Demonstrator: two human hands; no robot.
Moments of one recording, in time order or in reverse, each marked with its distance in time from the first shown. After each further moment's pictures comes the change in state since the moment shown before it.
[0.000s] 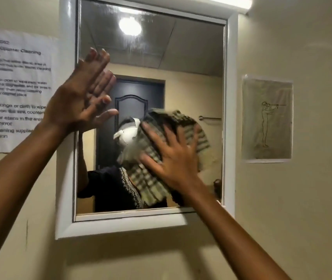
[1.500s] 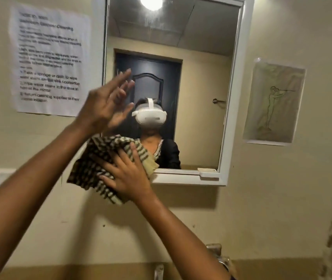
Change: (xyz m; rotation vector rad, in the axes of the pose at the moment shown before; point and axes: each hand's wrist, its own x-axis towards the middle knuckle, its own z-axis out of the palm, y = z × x) left_hand -0.053 0.073 -0.023 -0.288 -0.086 -0.385; right_hand -0.080 -0.129 0.050 0.093 -0.157 -0.400
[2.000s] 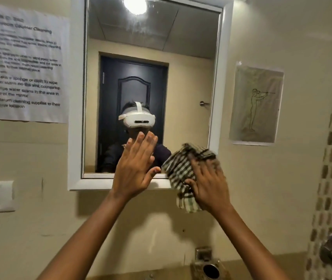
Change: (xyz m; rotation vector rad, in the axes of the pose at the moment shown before) left_hand -0.093 0.015 0.140 0.482 -0.184 0.092; right_hand -0.151 0.156 -0.046 -0.199 -0.131 0.412
